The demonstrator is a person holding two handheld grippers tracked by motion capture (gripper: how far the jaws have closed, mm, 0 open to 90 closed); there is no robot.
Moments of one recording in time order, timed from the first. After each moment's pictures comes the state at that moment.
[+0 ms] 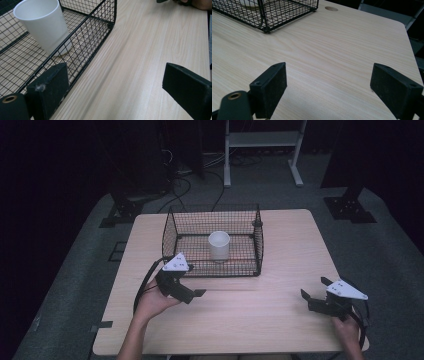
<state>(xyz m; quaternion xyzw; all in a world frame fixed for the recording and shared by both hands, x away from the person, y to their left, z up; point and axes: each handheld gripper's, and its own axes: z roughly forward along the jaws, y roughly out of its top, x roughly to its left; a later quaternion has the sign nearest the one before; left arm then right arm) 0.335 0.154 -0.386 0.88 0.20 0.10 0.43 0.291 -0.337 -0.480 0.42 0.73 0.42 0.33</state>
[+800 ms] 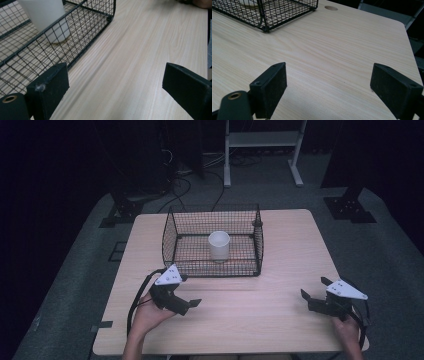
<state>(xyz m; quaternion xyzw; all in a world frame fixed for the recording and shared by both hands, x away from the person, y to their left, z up) 0.308 0.169 -0.408 0.86 0.22 0.10 0.44 0.291 -0.337 -0.480 0.42 0.74 0.42 0.33</state>
